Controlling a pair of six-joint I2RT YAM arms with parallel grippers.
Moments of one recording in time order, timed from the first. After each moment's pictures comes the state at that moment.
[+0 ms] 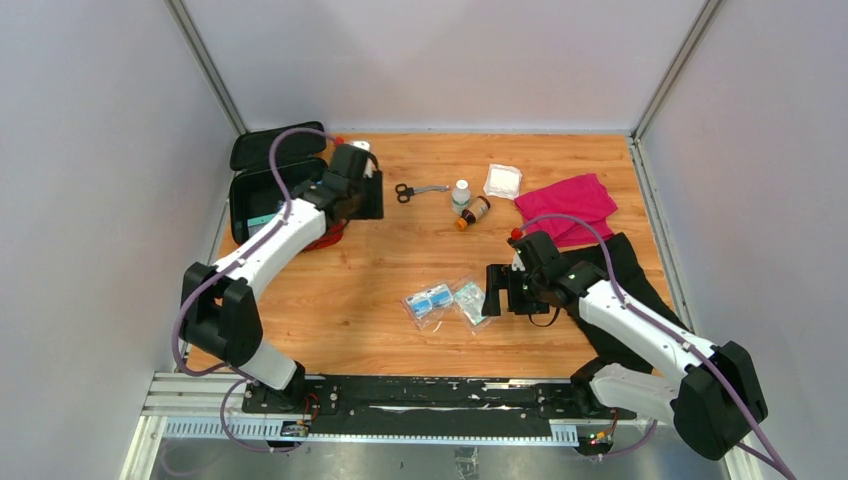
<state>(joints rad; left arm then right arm) -0.47 1.54 1.22 -0.51 -0.20 -0.34 0.59 1.08 0.68 -0.62 -0.16 0.48</state>
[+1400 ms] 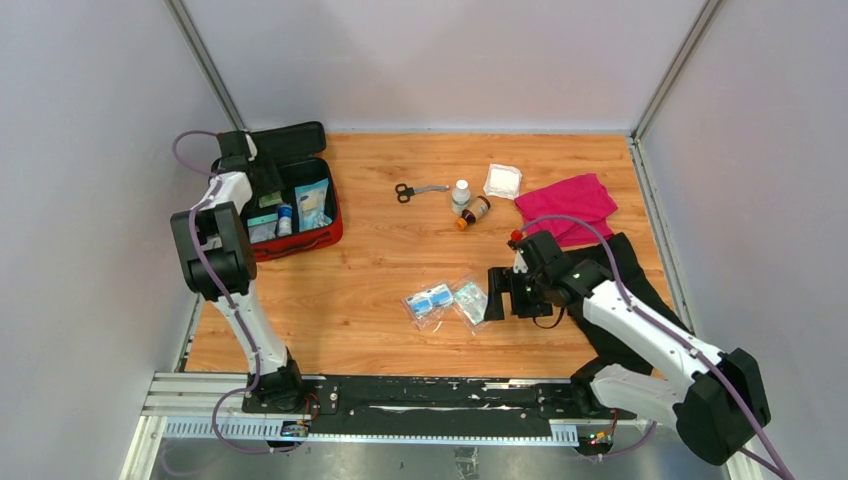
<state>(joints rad) 0.27 1.96 1.45 -0.26 -0.03 -0.13 0.59 1.07 0.71 -0.70 -0.20 0.45</state>
